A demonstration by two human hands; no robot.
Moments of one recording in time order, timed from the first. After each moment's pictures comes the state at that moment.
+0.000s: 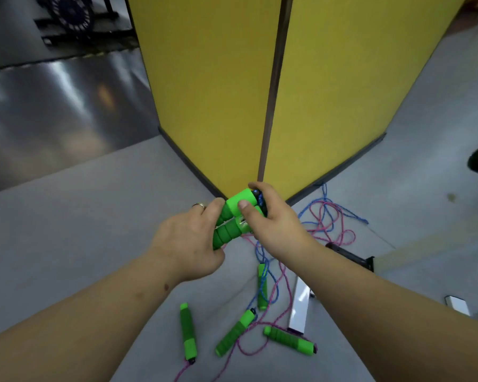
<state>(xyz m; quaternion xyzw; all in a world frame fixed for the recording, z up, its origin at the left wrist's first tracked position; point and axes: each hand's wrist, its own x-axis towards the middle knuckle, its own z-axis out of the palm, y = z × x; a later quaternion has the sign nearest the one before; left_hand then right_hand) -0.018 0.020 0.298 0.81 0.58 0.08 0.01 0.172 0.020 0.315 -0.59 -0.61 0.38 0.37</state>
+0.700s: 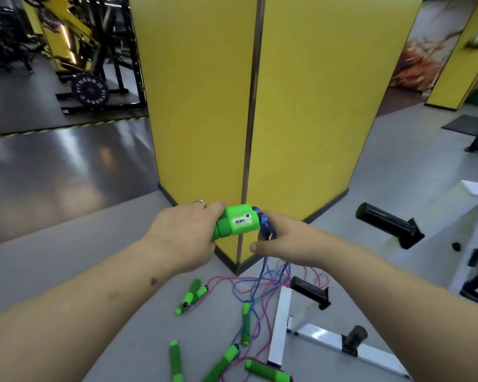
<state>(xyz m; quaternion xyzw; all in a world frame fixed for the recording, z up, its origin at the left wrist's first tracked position) 0.005 -0.069 0.502 0.82 0.55 0.08 -0.09 0.230 -0.079 0.501 -0.55 -0.75 0.33 0.16</state>
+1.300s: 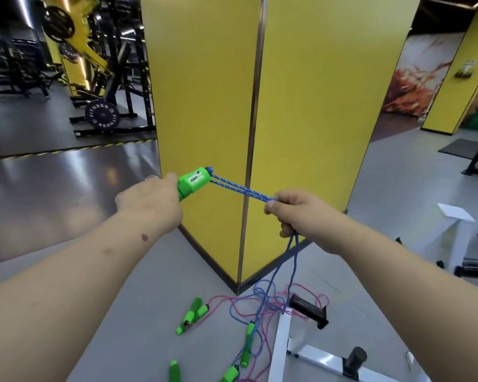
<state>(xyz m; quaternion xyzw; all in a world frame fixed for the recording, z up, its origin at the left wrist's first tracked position) -0.040 -0.050 0.573 0.67 0.73 0.14 -0.09 0.237 -0.099 0.584 -0.57 -0.67 0.36 0.33</state>
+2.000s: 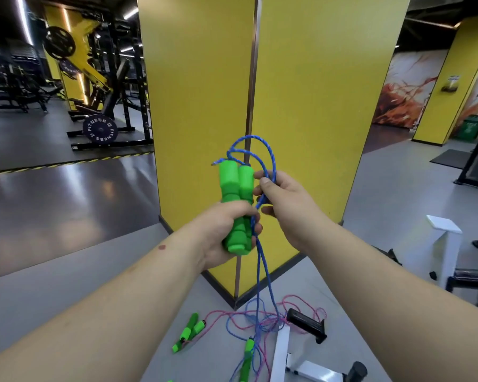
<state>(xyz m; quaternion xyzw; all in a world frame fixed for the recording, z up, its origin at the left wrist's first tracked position) 0.063 -0.098 0.593 0.43 0.36 0.42 0.71 0.203 -0.085 0.603 -0.49 -0.56 0.41 0.54</state>
